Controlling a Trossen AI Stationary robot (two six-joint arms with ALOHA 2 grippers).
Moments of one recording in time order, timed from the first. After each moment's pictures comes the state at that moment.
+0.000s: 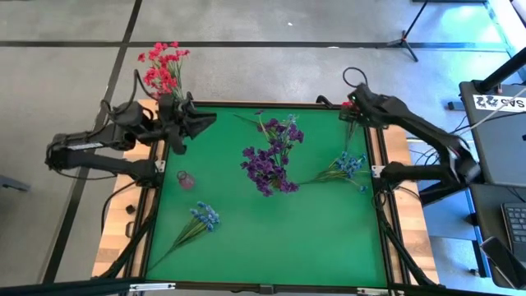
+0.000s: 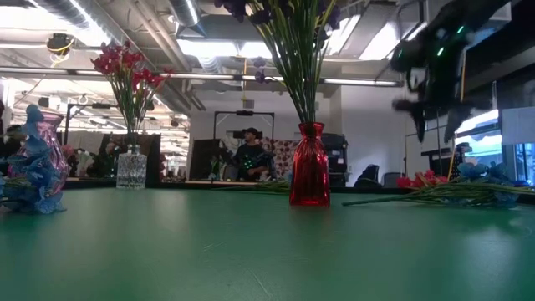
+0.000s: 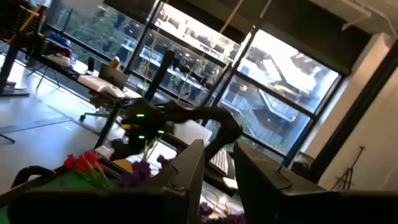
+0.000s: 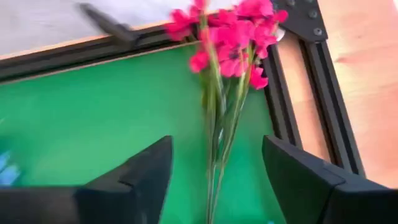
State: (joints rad) left arm 0.12 0.80 0.94 0.04 -0.11 -0.50; right arm -0.91 1.21 0.92 -0.92 0.30 0.83
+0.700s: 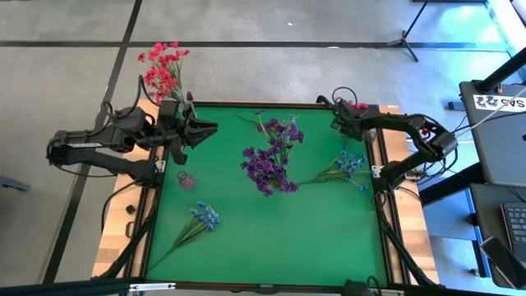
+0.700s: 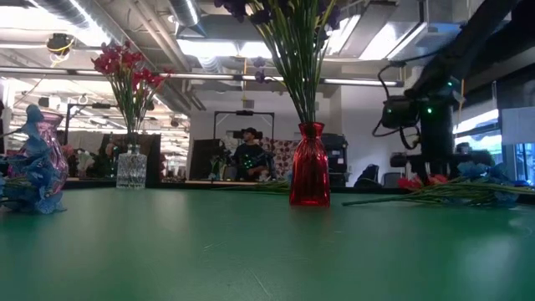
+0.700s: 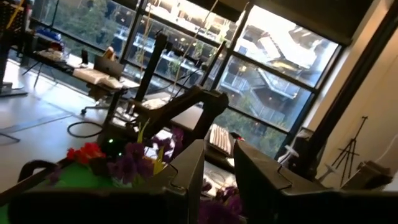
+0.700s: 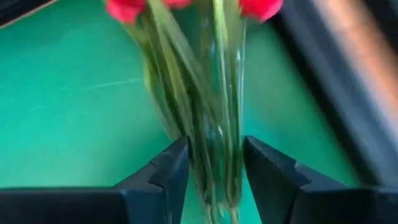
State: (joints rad) left arm 0.03 0.80 0.94 -0.02 -0.14 -0.41; right arm -0.90 1.50 0.67 -0.52 0.33 1.13
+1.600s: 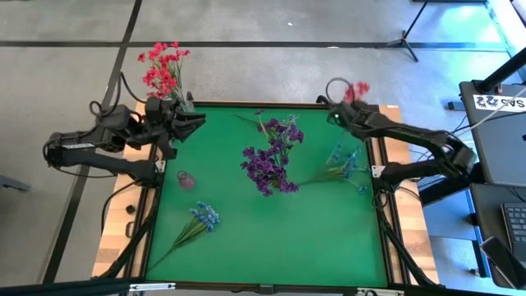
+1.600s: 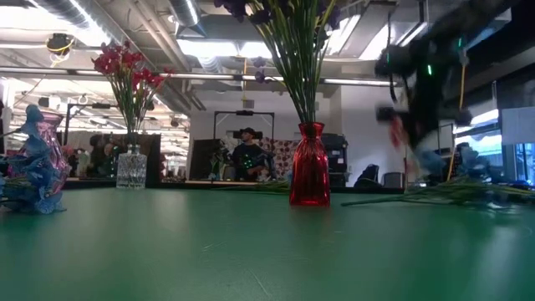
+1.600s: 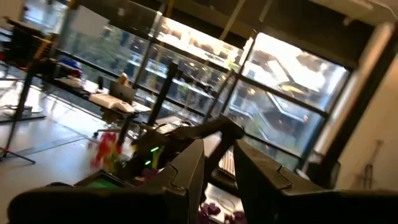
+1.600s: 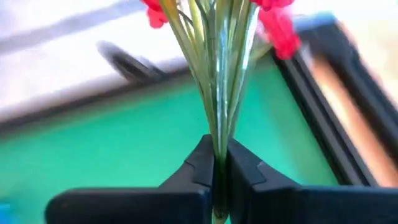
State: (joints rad) left arm 0.03 0.71 0.94 -0.02 -0.23 -0.38; right arm -0.65 1.23 0.78 -0.60 0.63 1.05
